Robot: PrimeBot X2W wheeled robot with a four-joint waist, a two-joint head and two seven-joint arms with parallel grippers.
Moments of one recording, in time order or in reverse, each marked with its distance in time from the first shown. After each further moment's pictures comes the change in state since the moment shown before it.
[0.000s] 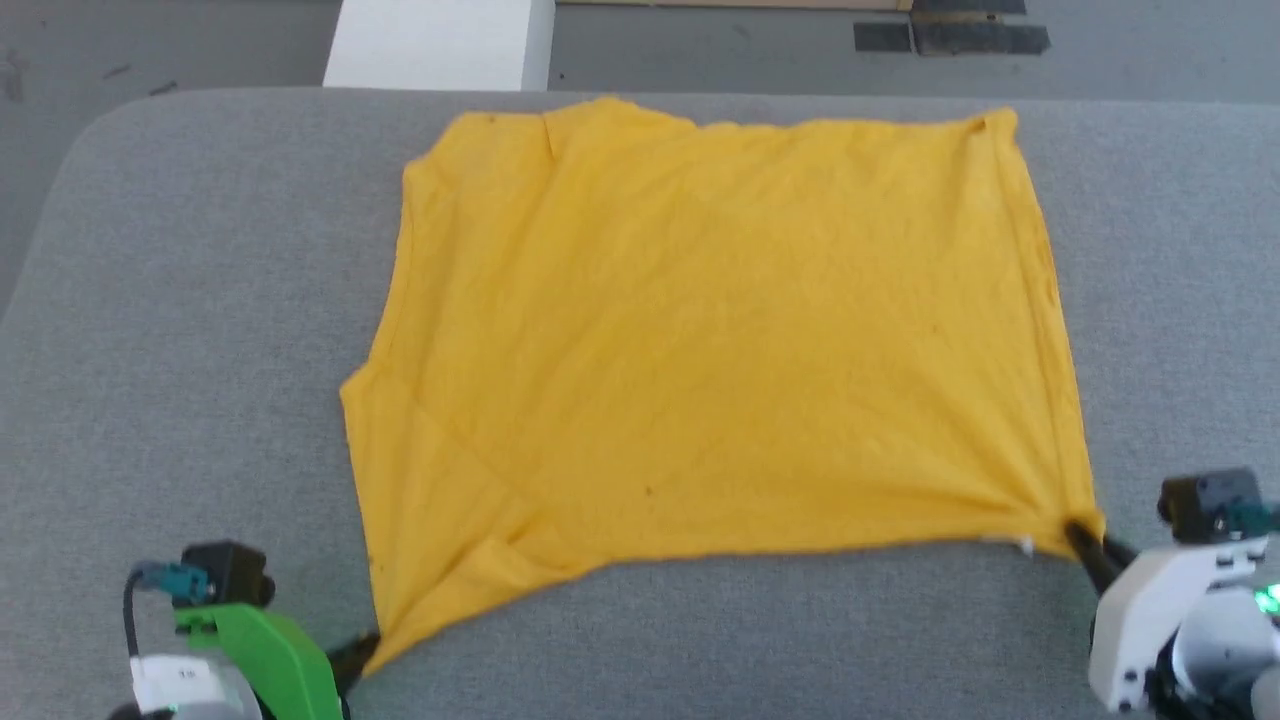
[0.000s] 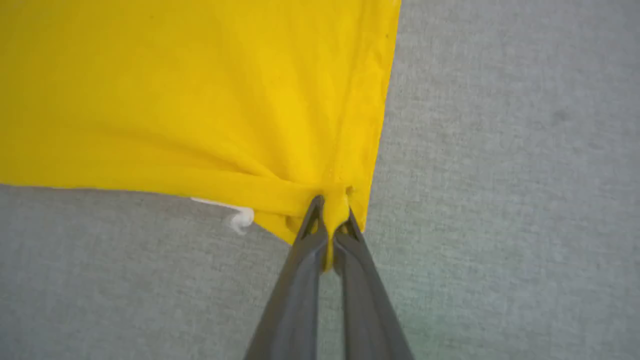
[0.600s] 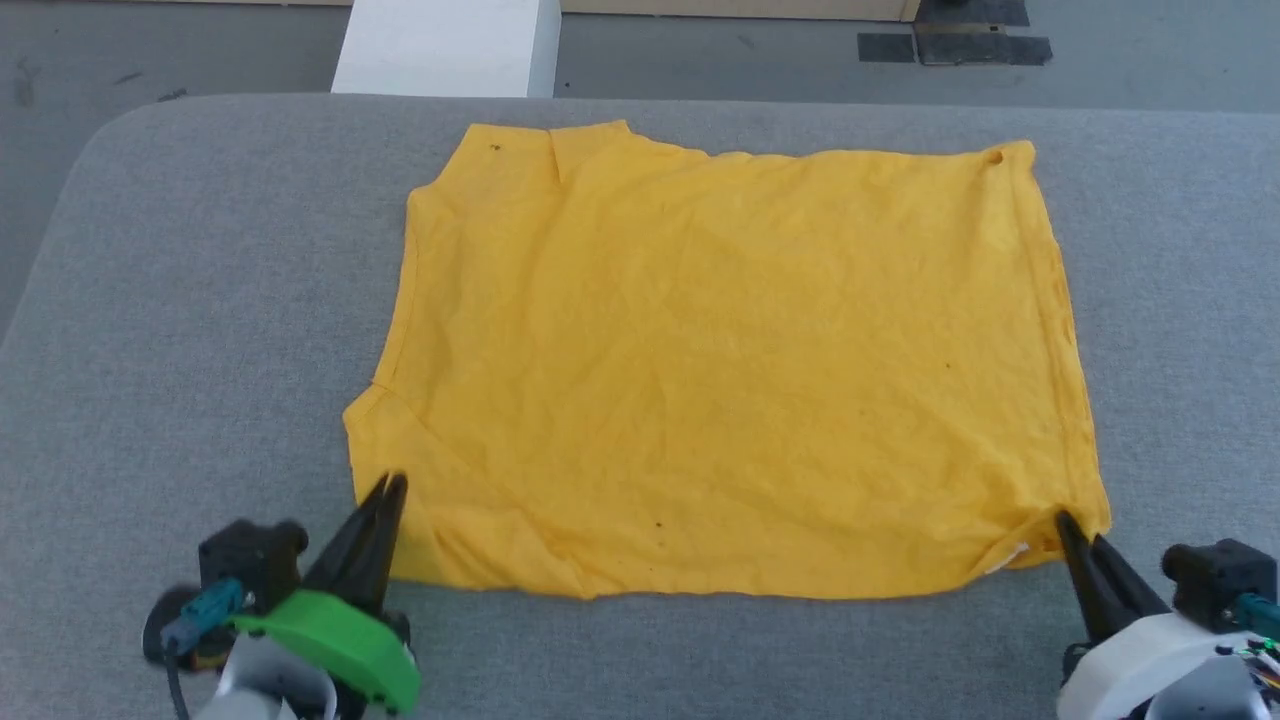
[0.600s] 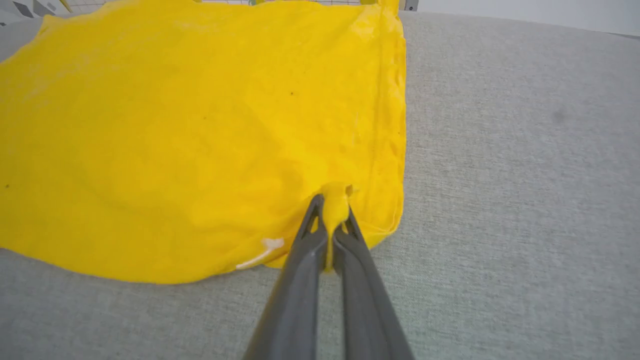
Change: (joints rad) left arm -0.055 -0.124 -0.054 0.029 0.342 -0.059 -0.633; right arm 0.120 0.088 -0.014 -0.033 -0.091 0.000 -0.374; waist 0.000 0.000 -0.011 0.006
